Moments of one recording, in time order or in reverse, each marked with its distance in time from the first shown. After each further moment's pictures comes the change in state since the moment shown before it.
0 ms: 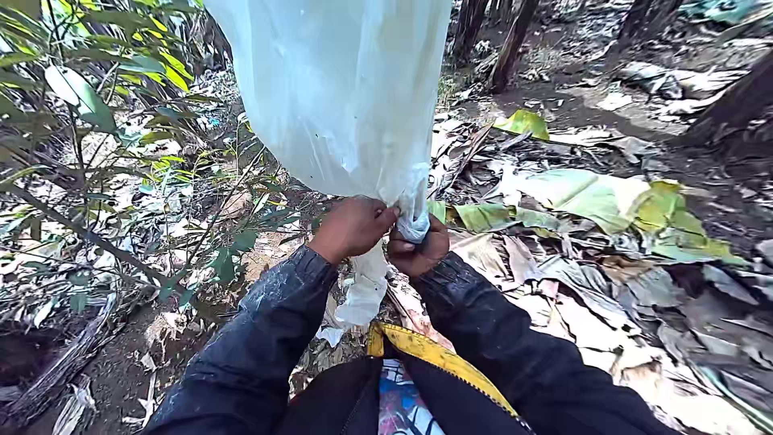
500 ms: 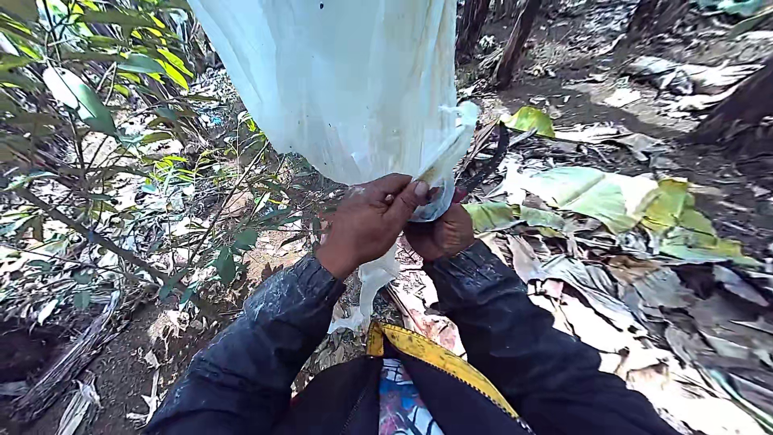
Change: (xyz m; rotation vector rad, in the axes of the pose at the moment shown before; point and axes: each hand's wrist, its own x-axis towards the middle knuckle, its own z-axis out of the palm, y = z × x) left_hand -0.012 0.032 0.006 -0.347 0.466 0.344; right_hand 0.017 -0.023 0.027 -0.389 0.034 -0.396
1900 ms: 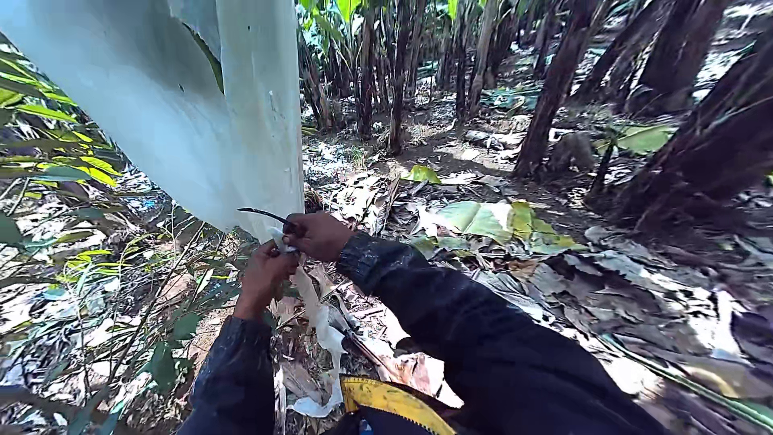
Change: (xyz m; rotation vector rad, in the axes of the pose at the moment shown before) left_hand 0.019 -0.062 -0.017 -0.311 0.056 -0.516; right_hand 0.084 -0.042 0.066 -1.699 -0.559 -0.021
